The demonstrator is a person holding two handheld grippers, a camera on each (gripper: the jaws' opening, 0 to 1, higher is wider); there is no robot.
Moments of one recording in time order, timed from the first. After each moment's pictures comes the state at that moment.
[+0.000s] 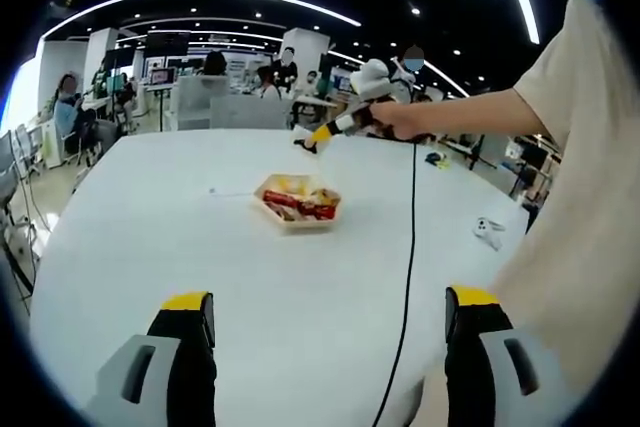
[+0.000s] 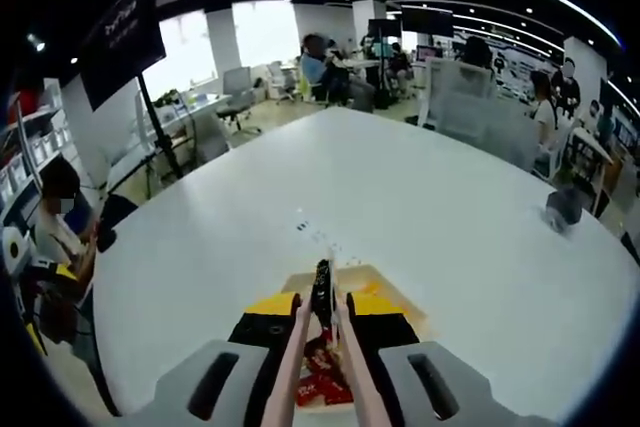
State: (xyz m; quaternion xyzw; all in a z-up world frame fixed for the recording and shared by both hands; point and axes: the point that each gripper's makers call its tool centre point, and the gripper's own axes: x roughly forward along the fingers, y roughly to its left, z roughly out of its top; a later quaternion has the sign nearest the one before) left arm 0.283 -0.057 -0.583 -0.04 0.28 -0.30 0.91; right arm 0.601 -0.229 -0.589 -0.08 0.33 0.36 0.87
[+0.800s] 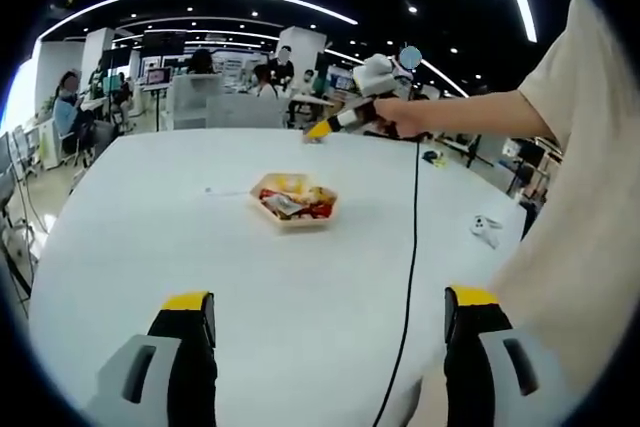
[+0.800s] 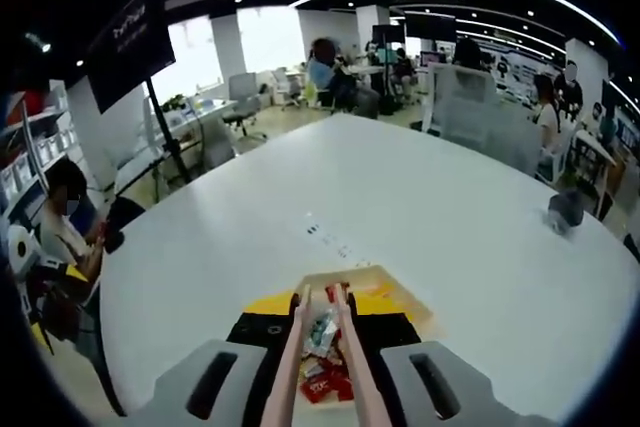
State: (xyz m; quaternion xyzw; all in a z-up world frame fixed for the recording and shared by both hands) left arm 0.282 -0.062 -0.584 -0.04 0.28 -0.31 0.91; right arm 0.575 -0.222 -0.576 -0.08 0.31 0.37 0.87
